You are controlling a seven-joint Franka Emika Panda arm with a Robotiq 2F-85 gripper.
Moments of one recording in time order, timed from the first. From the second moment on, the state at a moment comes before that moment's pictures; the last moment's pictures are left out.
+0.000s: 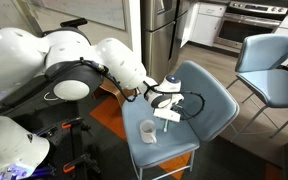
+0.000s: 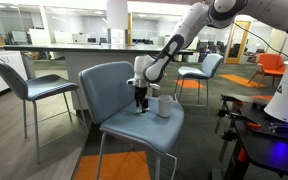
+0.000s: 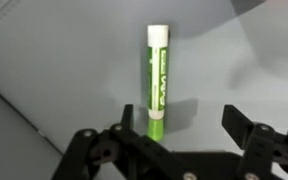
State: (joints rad) arm -0.19 1.10 0.14 -1.49 -0.23 2.59 -0.77
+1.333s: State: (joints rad) arm -0.26 1.14 0.23 -1.38 -0.11 2.60 -0.80
